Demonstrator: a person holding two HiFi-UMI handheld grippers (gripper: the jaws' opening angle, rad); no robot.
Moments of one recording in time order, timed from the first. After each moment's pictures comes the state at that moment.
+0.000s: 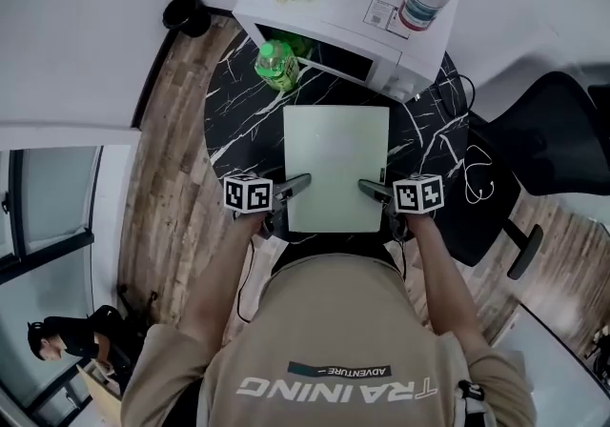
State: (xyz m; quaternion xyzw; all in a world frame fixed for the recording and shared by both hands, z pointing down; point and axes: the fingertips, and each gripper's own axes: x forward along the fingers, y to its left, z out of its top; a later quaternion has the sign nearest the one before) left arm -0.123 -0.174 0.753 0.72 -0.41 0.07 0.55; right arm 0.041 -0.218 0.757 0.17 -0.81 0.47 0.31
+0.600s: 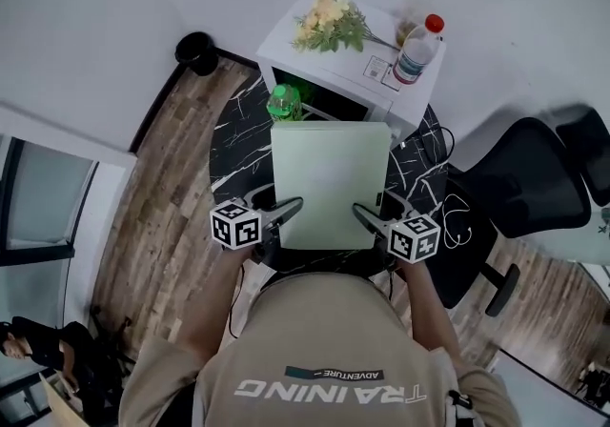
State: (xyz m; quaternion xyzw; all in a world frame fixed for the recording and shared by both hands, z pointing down) left arm -0.137 -0.195 0.642 0.79 -0.46 0.01 0.40; right arm 0.026 -0.248 0.632 0.21 -0.91 0.29 0.21
